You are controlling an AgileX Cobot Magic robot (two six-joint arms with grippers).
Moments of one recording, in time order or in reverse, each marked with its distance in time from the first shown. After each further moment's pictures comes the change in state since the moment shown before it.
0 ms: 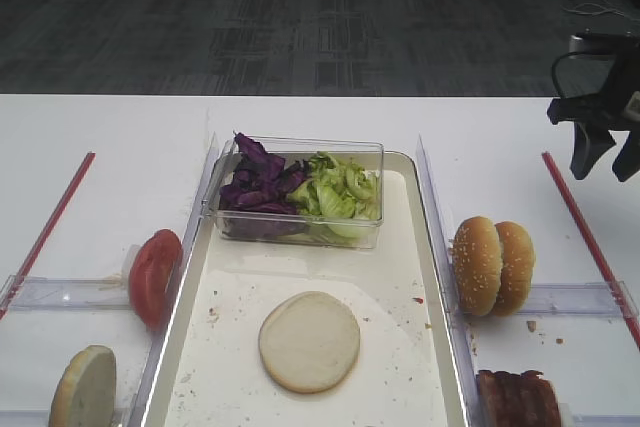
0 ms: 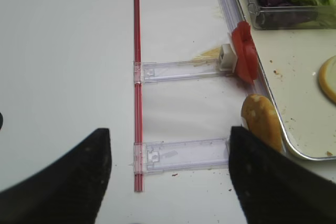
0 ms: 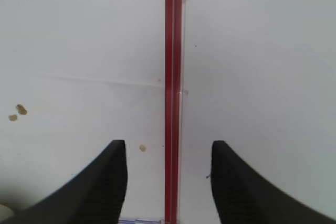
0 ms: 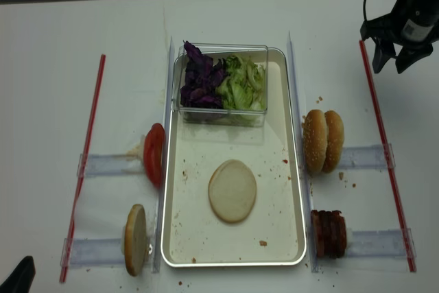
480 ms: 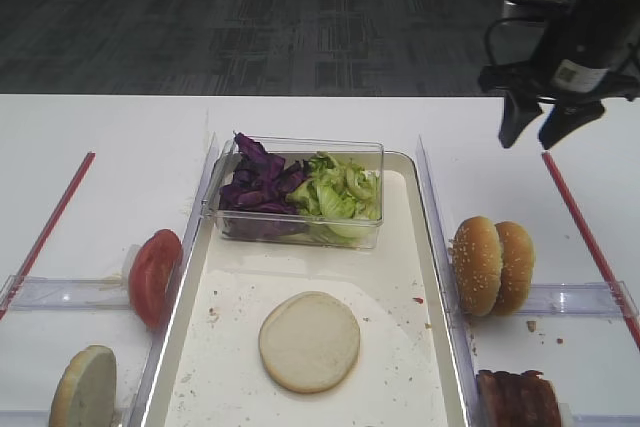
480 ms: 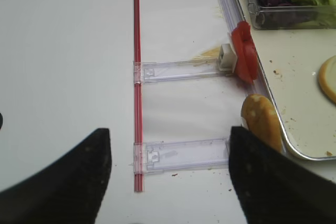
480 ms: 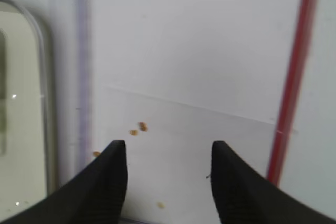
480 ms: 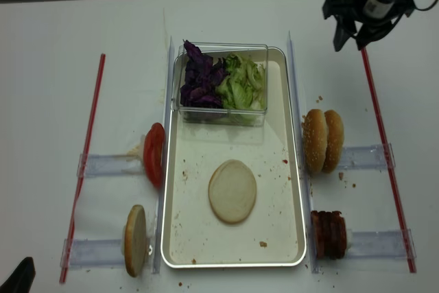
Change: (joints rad) left arm 0.000 0.000 0.000 0.000 0.000 0.000; right arm 0.179 0.001 -0.118 0.067 0.032 0.034
